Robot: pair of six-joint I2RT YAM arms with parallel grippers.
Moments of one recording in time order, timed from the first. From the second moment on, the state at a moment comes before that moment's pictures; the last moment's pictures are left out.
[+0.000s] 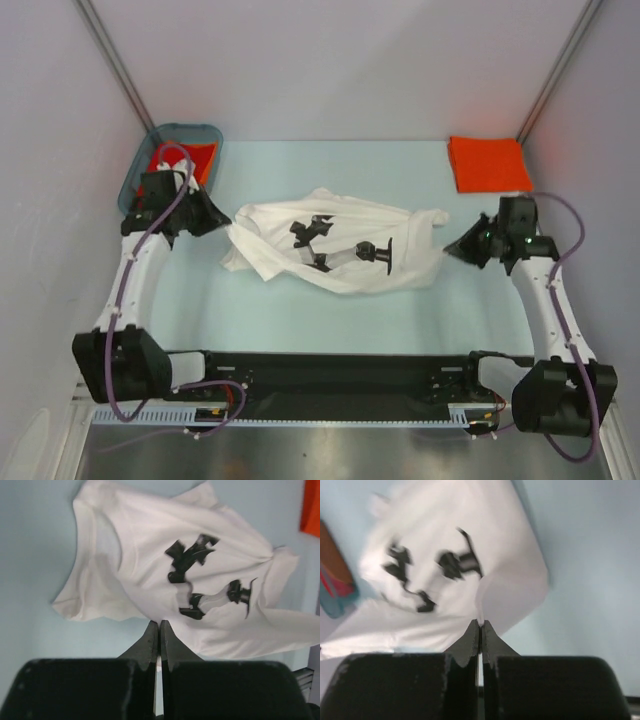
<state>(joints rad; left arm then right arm) 0.09 1.28 1.10 -0.63 0.40 -0.36 -0.09 1.10 0.87 -0.73 -0.31 0.70</state>
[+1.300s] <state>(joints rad) 0.01 1.34 2.36 -0.45 0.39 -0.37 0.02 0.90 1.80 -0.89 0.10 0.56</state>
